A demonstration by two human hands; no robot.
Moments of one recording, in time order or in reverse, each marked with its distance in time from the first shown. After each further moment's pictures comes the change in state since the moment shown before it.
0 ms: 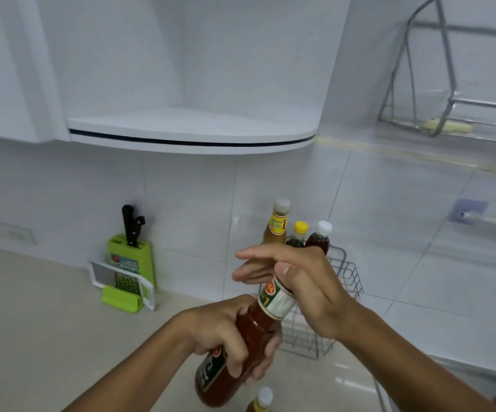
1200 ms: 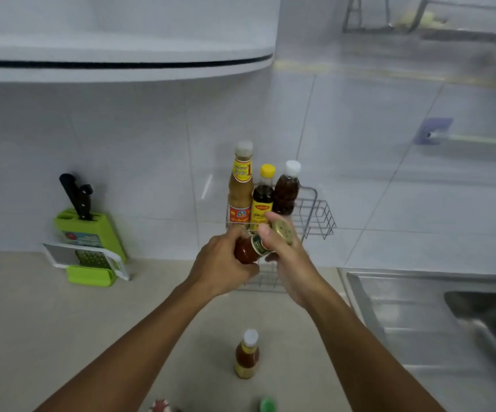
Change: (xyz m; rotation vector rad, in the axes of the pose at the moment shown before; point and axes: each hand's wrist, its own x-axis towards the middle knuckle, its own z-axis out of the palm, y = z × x) left_hand 0.062 -0.057 -0.039 0.875 1.031 -0.135; right_hand -0.039 0.092 0.020 0.464 0.594 0.609
